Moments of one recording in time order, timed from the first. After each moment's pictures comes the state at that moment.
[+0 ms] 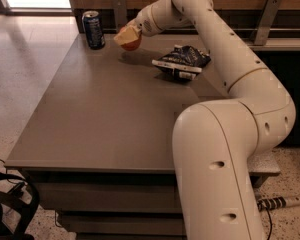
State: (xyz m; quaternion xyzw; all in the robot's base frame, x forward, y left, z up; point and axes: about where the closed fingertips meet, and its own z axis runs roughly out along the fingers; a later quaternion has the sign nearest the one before) arm 0.839 0.065 0.885 -0.48 0.72 0.25 0.43
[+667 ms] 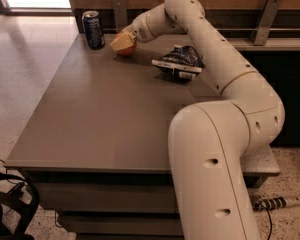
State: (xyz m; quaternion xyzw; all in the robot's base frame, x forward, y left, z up) arm 0.849 0.081 0.861 -0.49 0.72 0.25 0.43
